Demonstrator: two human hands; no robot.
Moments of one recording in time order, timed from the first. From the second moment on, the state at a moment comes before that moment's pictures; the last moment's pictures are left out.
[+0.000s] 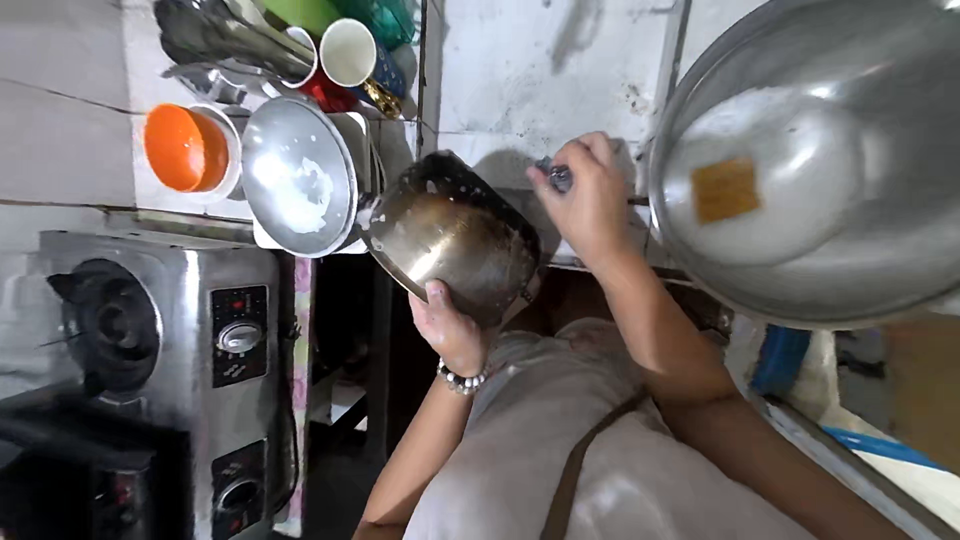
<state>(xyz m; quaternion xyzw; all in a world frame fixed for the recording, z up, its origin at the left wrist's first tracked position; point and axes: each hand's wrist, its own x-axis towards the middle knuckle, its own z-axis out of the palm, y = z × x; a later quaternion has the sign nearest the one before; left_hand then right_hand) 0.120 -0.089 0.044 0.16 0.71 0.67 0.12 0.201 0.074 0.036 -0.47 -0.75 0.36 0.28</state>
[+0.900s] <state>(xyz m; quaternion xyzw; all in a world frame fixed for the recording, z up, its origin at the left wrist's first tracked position) 0.090 -0.095 0.048 0.36 0.73 0.56 0.15 0.207 0.115 0.079 -0.22 -0.85 0.40 0.27</state>
